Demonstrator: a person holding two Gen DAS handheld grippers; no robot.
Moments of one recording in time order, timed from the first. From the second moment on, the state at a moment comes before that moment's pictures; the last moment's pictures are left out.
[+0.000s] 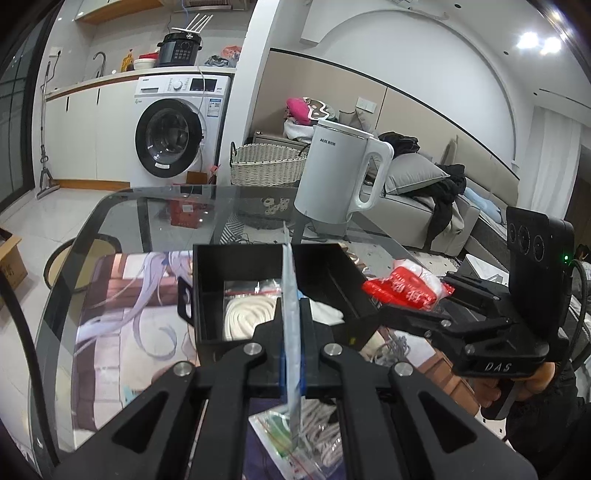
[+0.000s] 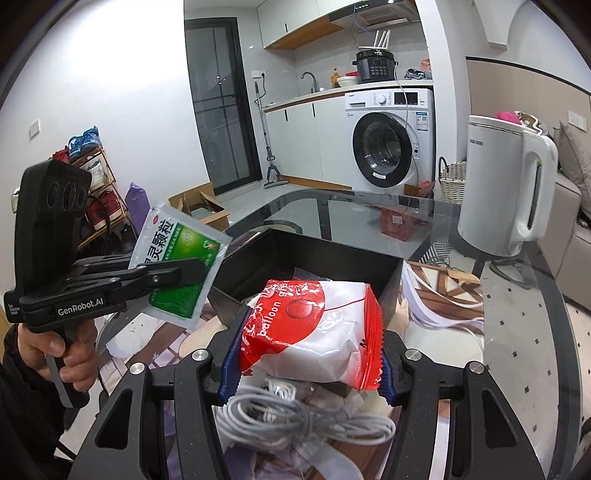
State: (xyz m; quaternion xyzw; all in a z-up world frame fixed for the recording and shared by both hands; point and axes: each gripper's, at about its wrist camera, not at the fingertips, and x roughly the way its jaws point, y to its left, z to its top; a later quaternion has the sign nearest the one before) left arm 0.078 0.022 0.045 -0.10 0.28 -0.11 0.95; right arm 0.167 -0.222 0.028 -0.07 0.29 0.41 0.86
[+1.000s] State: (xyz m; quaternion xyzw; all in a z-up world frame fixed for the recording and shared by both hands) left arm 0.137 0.021 0.025 -0.05 0.30 -0.08 0.95; right arm 0.223 -0.161 0.019 -0.13 0.31 0.40 0.86
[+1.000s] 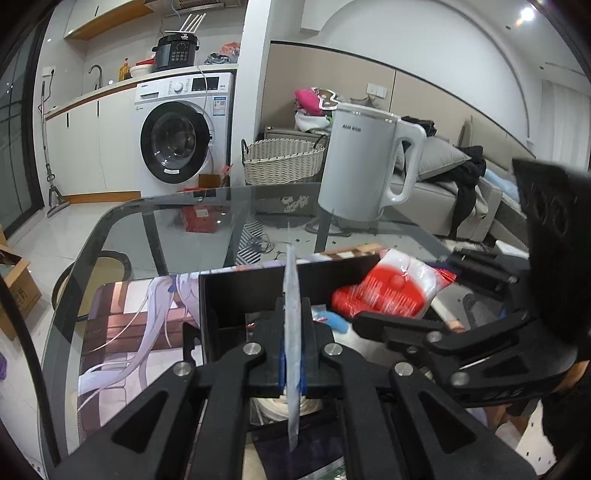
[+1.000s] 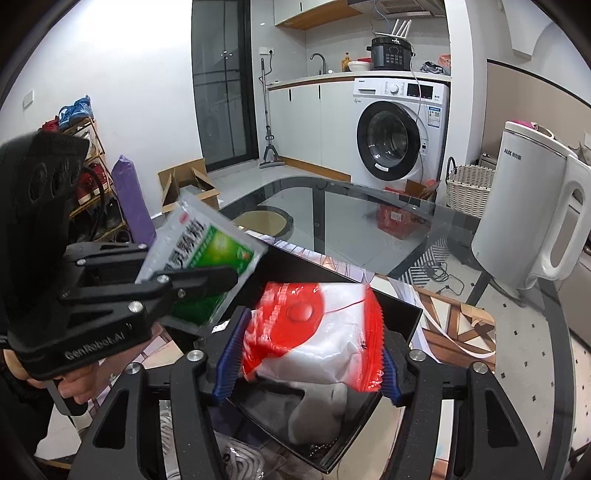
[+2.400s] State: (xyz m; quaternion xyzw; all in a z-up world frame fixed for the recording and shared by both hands) left arm 0.070 0.009 0.028 -0.03 0.29 -0.03 0.96; right arm 0.170 -0.263 0.028 -0.07 0.29 0.37 0.88
